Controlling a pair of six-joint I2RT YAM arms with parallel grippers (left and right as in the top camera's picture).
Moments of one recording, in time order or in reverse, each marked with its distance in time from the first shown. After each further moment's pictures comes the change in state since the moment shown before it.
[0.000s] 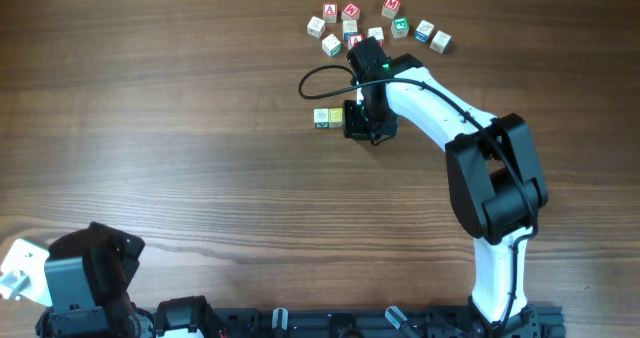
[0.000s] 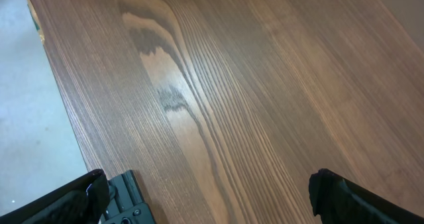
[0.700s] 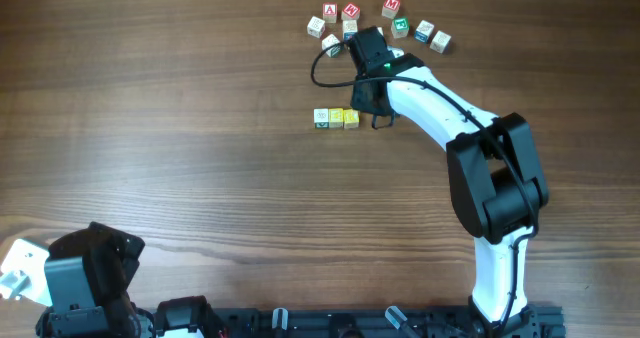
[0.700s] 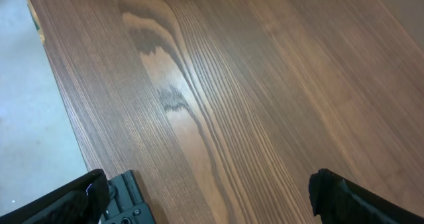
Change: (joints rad) left arm 0.000 0.000 0.000 0.000 0.000 0.000; right arm -0.005 0.000 0.000 0.158 0.374 0.193
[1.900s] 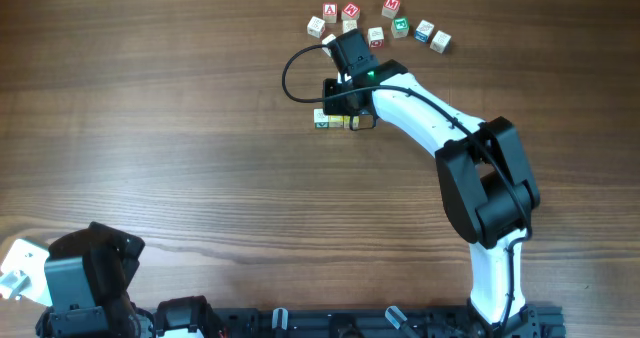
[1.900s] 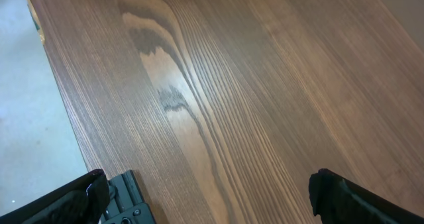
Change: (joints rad) left arm 0.000 0.000 0.000 0.000 0.000 0.000; right arm 0.066 0.000 0.000 0.177 -0.241 -0.135
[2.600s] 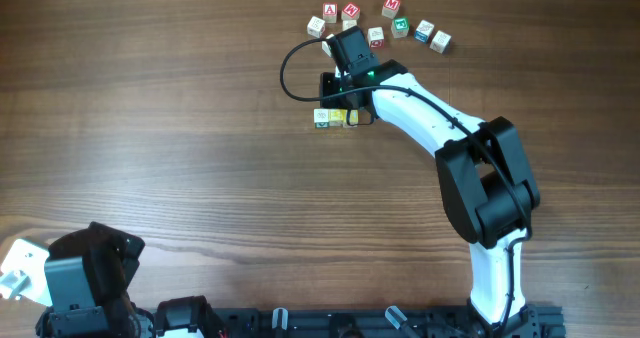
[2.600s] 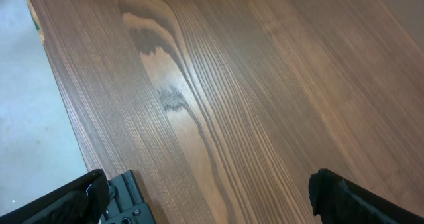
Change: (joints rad) left arm 0.000 0.000 0.000 0.000 0.000 0.000; right arm 0.000 0.000 0.000 0.076 0.000 0.000
